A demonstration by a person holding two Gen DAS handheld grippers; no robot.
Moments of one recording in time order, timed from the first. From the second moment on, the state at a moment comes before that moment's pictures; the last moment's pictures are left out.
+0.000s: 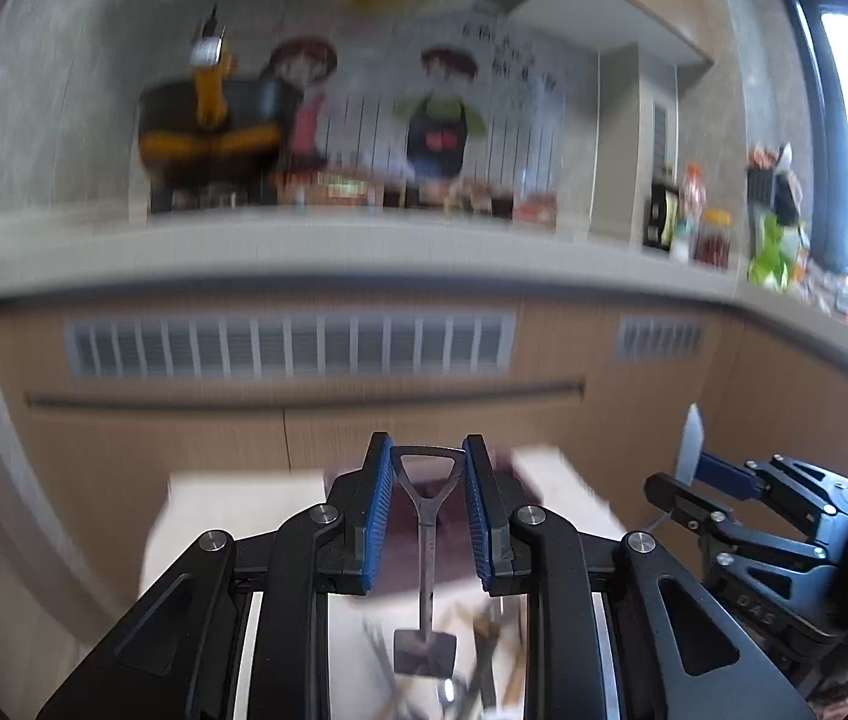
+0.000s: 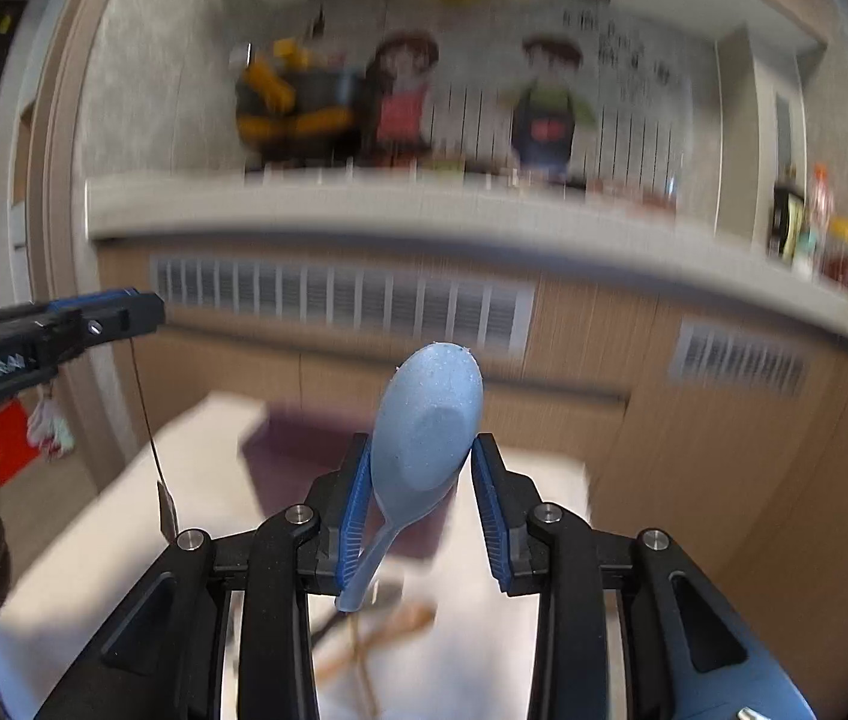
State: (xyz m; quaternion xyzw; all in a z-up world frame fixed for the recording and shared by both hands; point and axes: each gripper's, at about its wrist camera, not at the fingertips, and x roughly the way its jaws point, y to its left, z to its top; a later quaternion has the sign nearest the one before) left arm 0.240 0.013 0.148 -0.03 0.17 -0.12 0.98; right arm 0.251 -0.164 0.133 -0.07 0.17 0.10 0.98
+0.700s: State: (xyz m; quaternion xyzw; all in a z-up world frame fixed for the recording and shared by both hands) left arm 0.374 0.016 0.108 -0.06 0.21 -0.12 0.97; right arm 0.390 -0.142 0.073 -0.08 0.25 0.10 0.96
